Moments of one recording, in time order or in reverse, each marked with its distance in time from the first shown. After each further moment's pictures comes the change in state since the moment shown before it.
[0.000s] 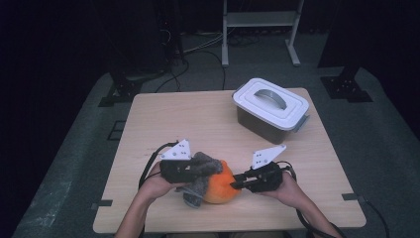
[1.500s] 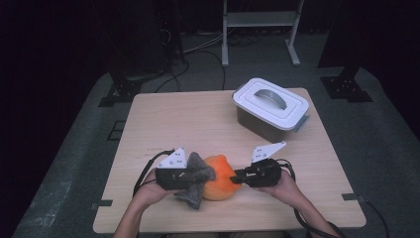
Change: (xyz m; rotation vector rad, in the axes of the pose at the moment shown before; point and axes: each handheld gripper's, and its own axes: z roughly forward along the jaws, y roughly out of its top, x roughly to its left) left arm 0.001 -0.032 -0.004 0.034 0.011 -0.023; right arm -0.014 -0.005 0.006 -0.015 -0.048 0.104
